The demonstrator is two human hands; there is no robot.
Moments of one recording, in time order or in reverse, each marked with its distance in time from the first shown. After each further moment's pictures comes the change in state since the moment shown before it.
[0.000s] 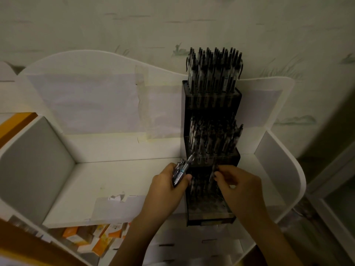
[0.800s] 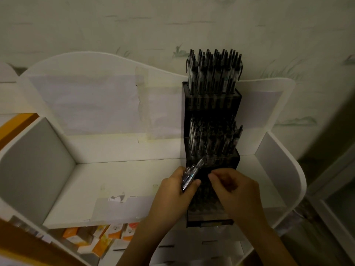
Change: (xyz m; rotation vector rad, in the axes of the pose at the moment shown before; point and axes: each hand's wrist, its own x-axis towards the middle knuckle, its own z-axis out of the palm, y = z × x) left_hand -0.004 0.003 0.014 -0.023 -0.069 0.026; right_hand -0.007 -0.013 0.000 0.109 -0.027 0.130
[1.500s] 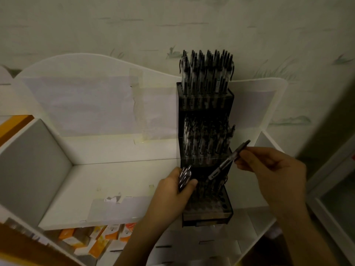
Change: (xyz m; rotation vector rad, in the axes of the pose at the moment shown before) left_hand 0.001 -0.001 0.008 0.019 -0.009 -0.022; right_hand 0.028 -0.034 -0.068 0.389 0.171 0.134
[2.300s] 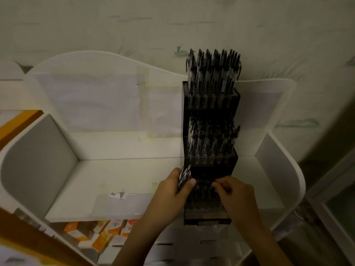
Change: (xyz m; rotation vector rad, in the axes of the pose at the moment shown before) left_hand -0.009 0.001 -0.007 -0.089 -0.057 -0.053; right_hand -0.021 0.110 0.027 -0.524 -0.230 -0.149
